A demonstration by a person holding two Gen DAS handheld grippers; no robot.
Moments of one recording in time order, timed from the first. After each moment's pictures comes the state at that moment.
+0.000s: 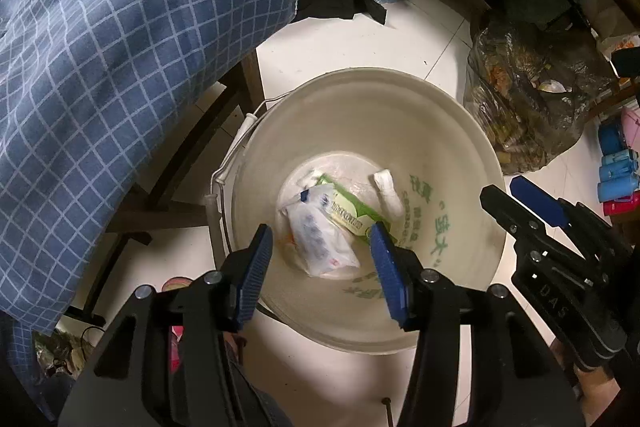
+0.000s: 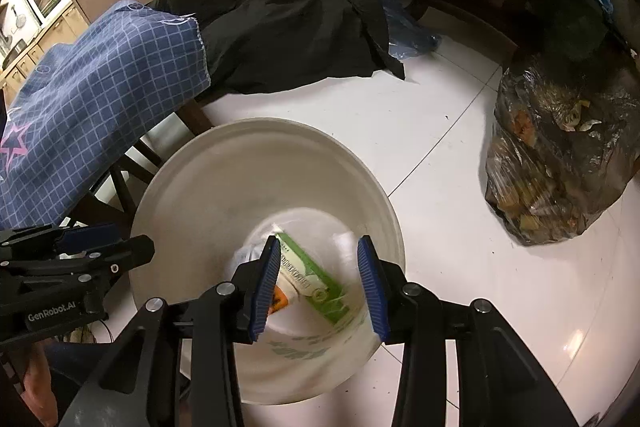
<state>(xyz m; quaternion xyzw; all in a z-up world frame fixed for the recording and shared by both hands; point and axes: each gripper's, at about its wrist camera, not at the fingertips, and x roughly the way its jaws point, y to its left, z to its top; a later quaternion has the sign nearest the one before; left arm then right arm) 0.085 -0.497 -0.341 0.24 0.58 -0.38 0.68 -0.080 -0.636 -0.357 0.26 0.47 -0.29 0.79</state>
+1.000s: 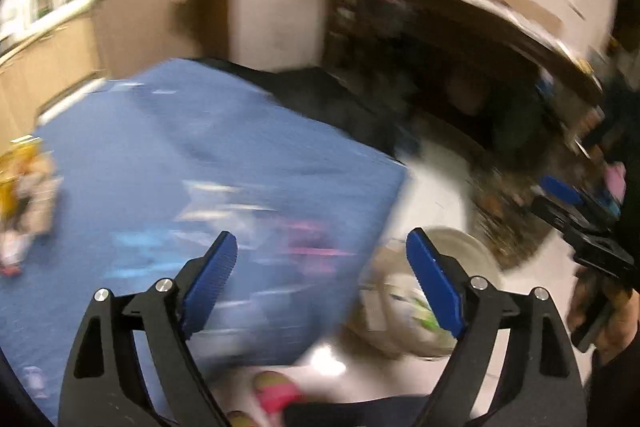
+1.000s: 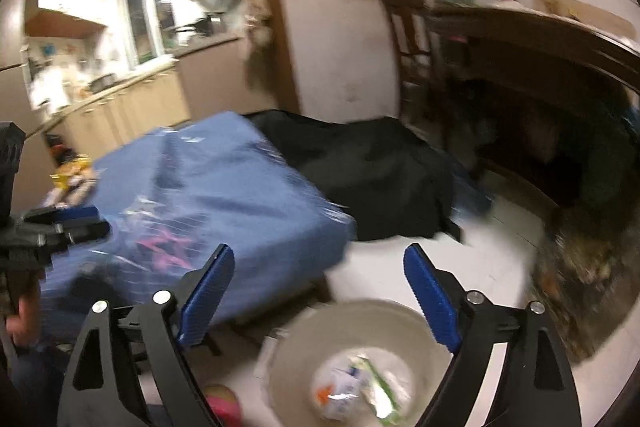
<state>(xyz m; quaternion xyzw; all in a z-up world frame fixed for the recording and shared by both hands) 0.185 -0.278 -0.140 0.11 0.36 -0.40 0.83 -0.031 -0.548 -0.167 0.14 0.26 -0.19 0.94</state>
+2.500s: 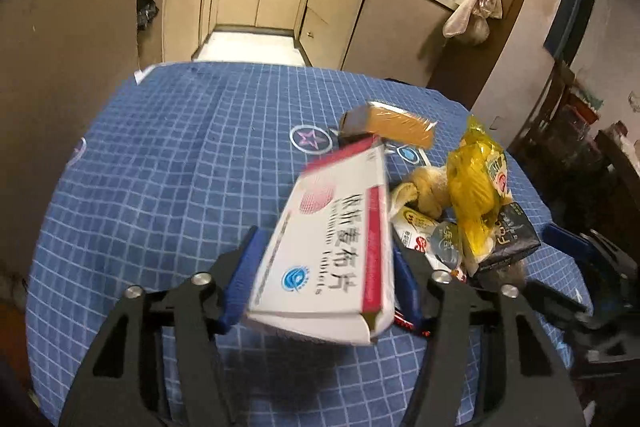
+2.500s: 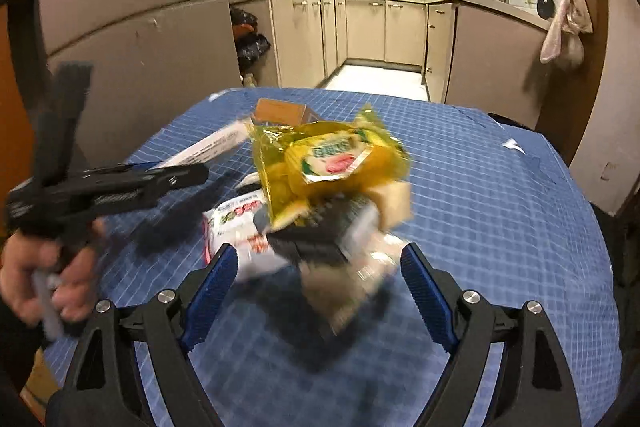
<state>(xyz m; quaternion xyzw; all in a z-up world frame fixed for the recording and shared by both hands) 0.421 0.024 -0.173 -0.07 0.39 -0.15 0.91 0.397 -0.200 -0.158 -0.04 0.36 0.13 0.92</state>
